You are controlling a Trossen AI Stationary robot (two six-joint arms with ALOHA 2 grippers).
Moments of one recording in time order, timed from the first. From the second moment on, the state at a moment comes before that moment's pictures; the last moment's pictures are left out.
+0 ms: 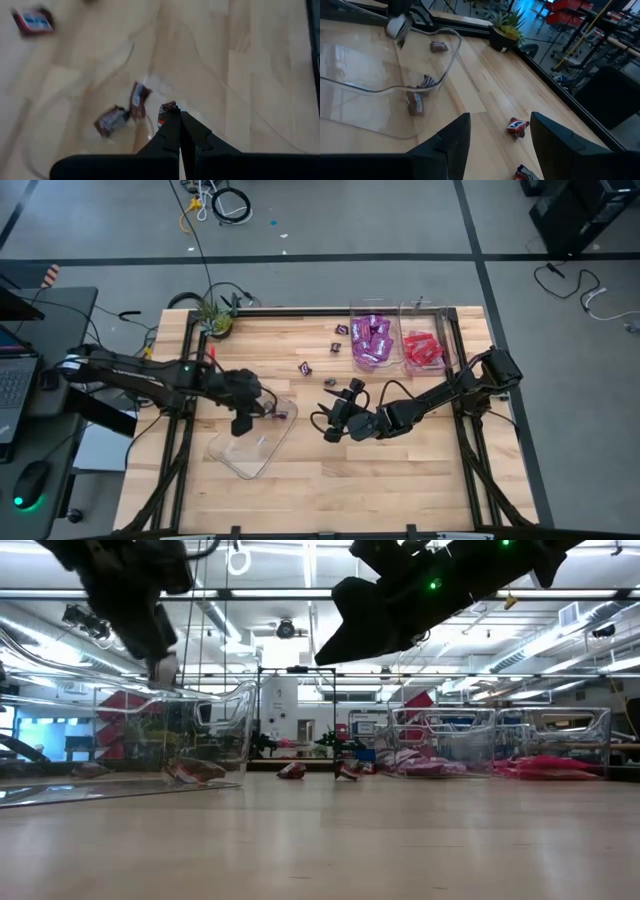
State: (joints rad) left arm -0.11 1.00 0.73 -0.60 0.02 -0.36; right arm 0.31 1.77 0.95 0.30 0.85 0.07
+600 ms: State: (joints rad) left arm -0.13 1.02 0.44 -0.18 0.10 -0.59; right arm 0.30 1.77 0.95 0.29 0.84 0.08
